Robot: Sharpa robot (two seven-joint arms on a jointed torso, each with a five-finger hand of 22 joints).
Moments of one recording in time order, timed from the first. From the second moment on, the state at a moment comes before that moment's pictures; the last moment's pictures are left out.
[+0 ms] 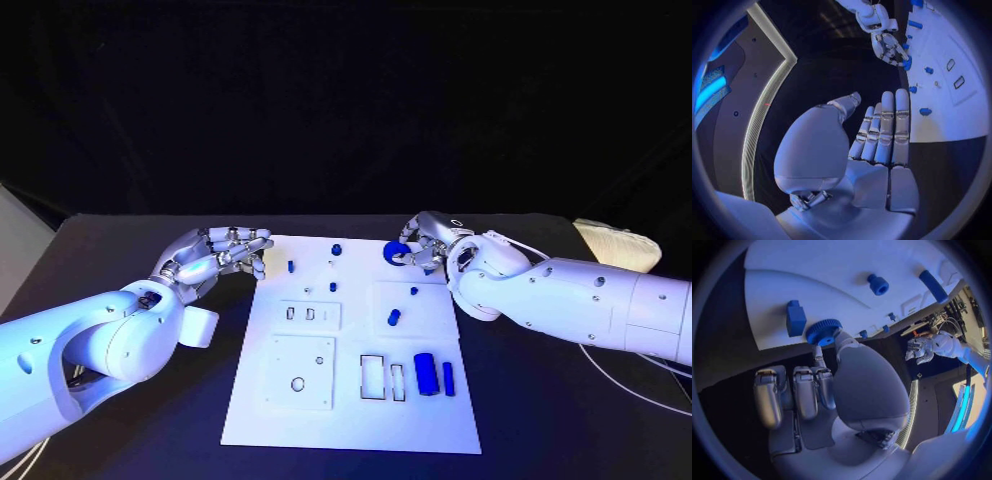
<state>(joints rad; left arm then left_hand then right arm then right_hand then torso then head) 1.20 -0.94 -0.04 1.61 -0.09 -0.25 0.37 1.37 -0.19 0.51 0.10 0.05 0.89 0.21 0.19 0.15 1.04 0.15 0.07 0.07 1.03 0.08 0.71 0.44 0.17 0.93 0.17 0.83 0.48 1.25 -0.78 -0.14 1.37 -1.43 -0.53 -0.35 1.43 -0.18 0.17 0.27 0.13 0.94 0.14 0.25 0.36 1.46 0.07 1.57 1.31 1.47 0.00 1.56 1.31 0.01 1.47 0.10 1.57 1.31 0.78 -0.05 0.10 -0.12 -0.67</state>
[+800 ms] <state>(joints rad) 1.20 -0.94 -0.04 1.61 -0.09 -0.25 0.37 1.37 -0.19 0.51 0.10 0.05 0.89 0.21 0.19 0.15 1.04 0.15 0.07 0.07 1.03 0.08 0.71 0.44 0.17 0.93 0.17 0.83 0.48 1.27 -0.79 -0.13 1.52 -1.50 -0.56 -0.40 1.42 -0.17 0.20 0.28 0.18 0.96 0.14 0.26 0.36 1.47 0.06 1.57 1.31 1.46 -0.01 1.56 1.31 0.01 1.47 0.10 1.57 1.31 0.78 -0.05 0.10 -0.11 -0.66</state>
